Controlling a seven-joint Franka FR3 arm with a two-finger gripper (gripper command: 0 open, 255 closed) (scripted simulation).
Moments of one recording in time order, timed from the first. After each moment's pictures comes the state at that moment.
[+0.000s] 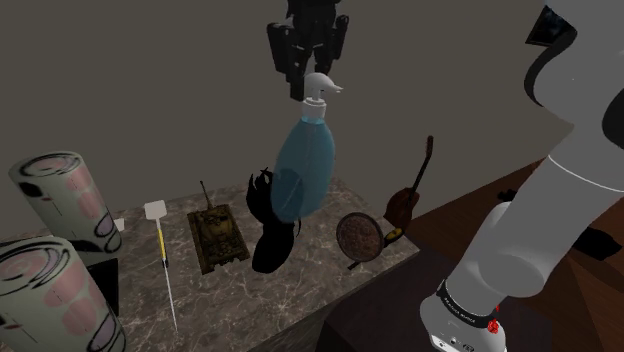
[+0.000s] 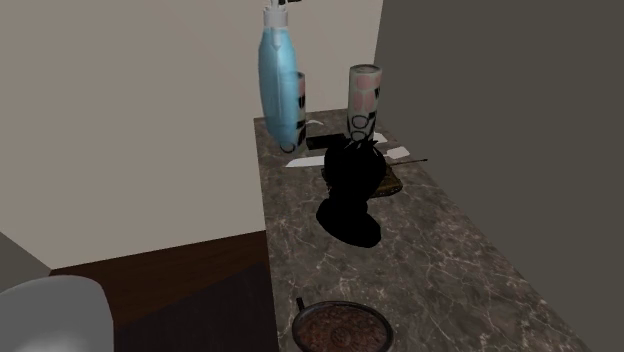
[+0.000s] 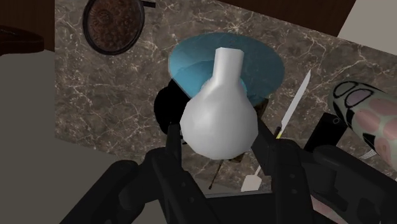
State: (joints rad) arm 0.06 -0.07 0.62 -1.29 -0.11 1.17 0.60
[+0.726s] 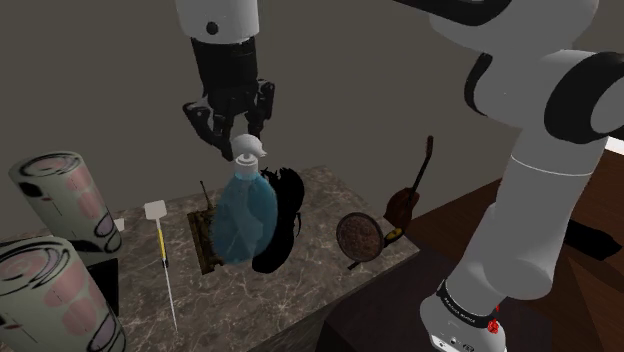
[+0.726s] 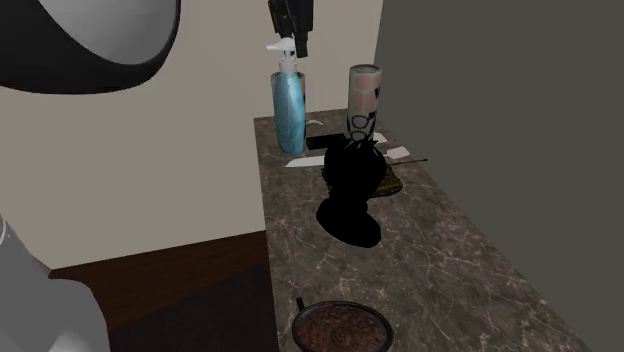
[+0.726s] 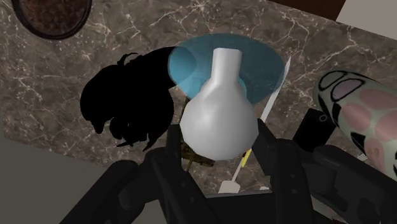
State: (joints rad) arm 0.18 0.20 0.70 -1.30 -0.26 1.36 0.79
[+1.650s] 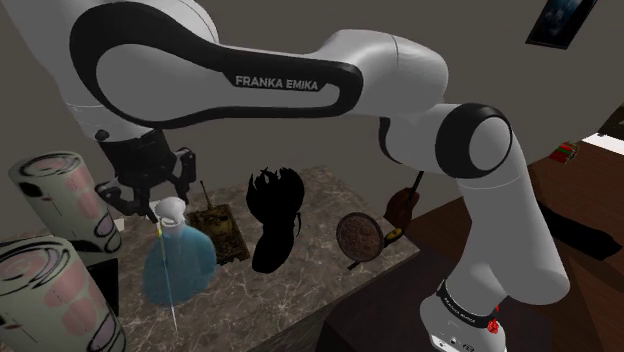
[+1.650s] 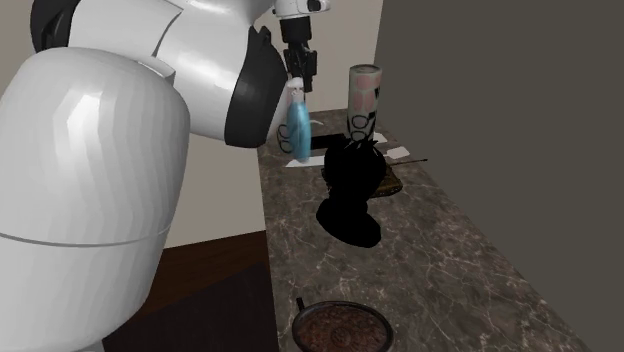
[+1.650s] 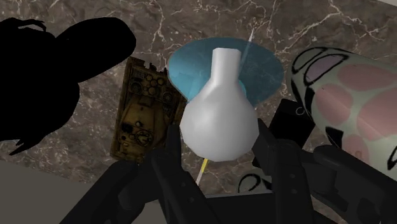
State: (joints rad) arm 0.46 0.68 0.64 -0.93 -0.51 1.40 0.91
